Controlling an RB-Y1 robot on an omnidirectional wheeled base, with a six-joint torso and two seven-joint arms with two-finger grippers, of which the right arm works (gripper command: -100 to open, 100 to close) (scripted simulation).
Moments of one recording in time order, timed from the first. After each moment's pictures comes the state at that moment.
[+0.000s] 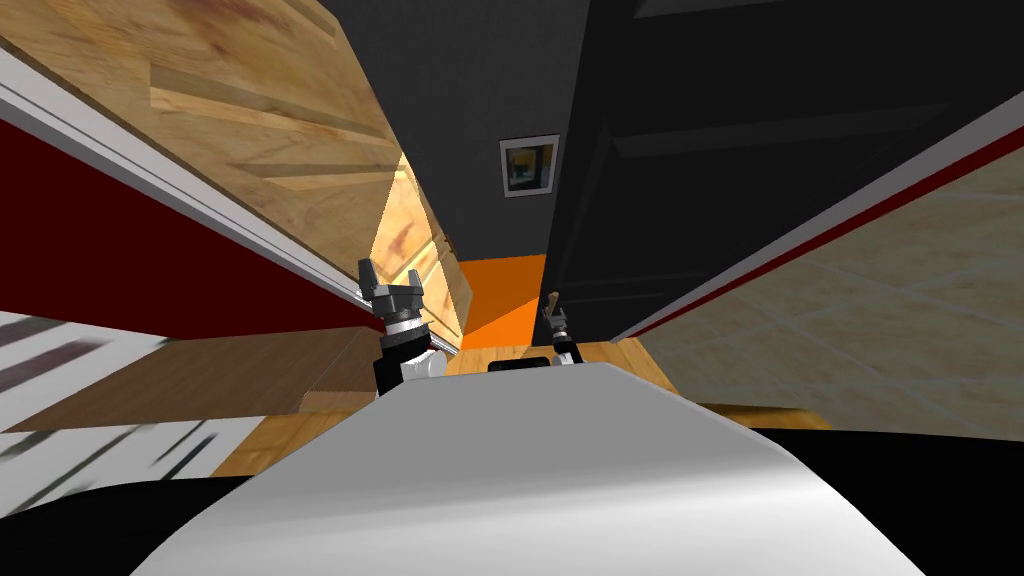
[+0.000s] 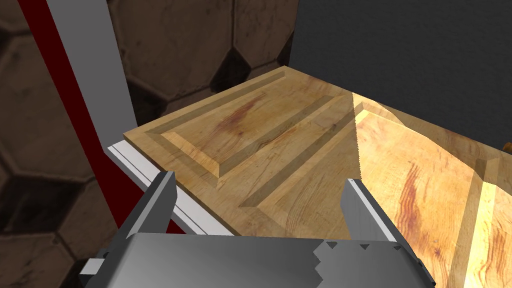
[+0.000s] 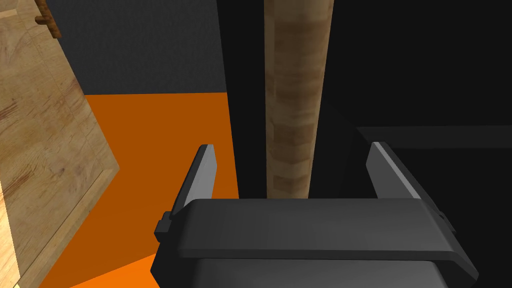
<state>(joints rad) 0.04 -0.25 0.56 -0.94 -0.80 -0.86 -1.19</state>
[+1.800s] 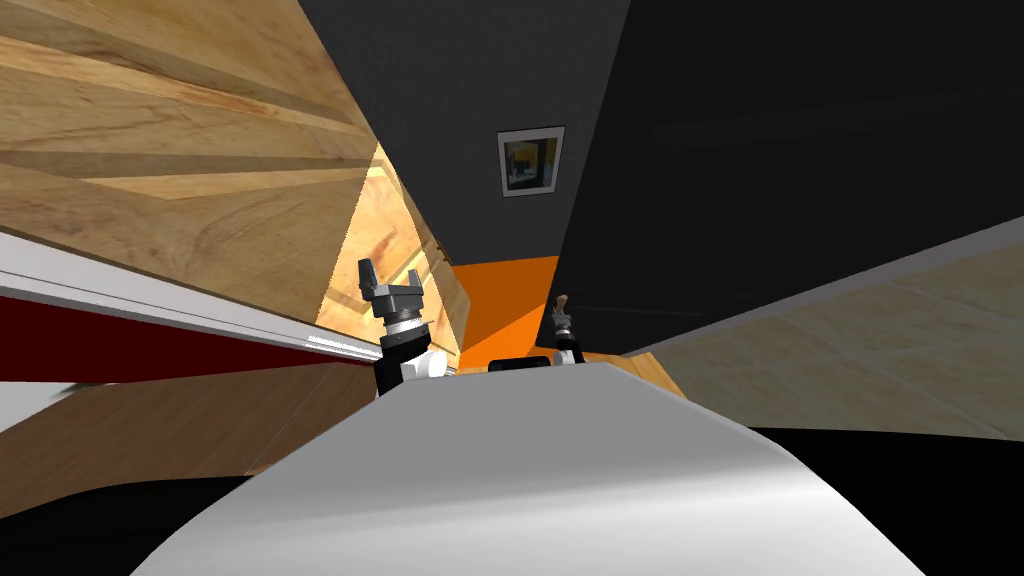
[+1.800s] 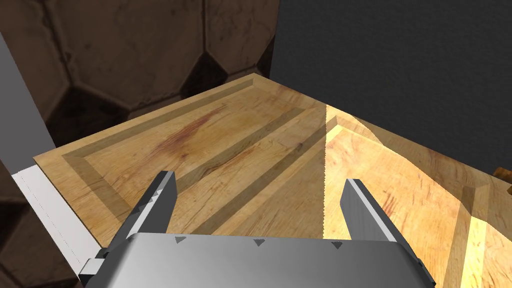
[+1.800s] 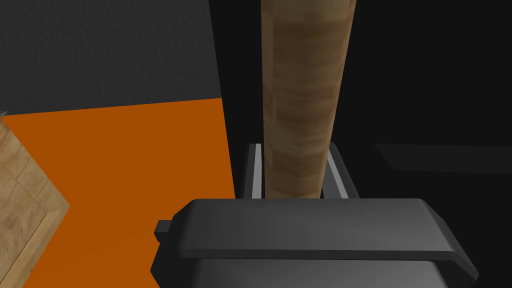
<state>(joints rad) 0.03 -0.22 0.47 -0.92 -0.84 -0.85 -1.16</state>
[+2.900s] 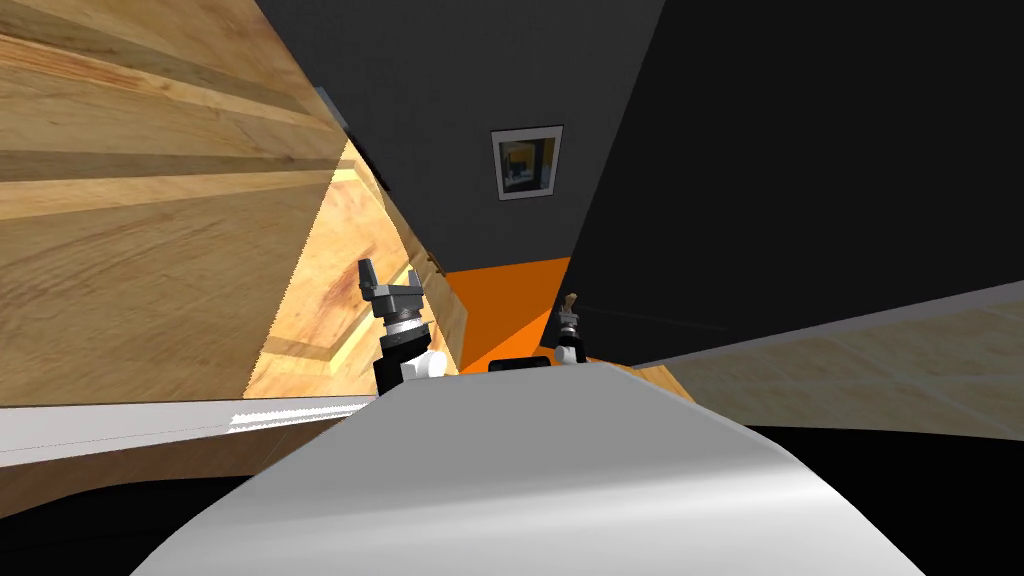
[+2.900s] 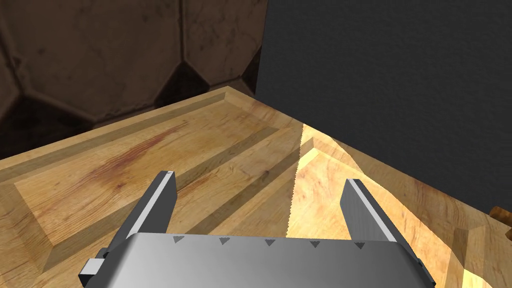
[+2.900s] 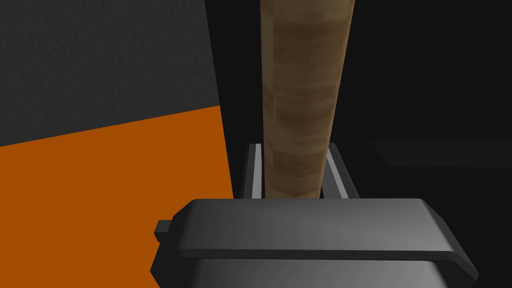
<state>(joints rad) 0.01 -0.18 0.34 -0.87 -0.88 -0.85 -1.12</state>
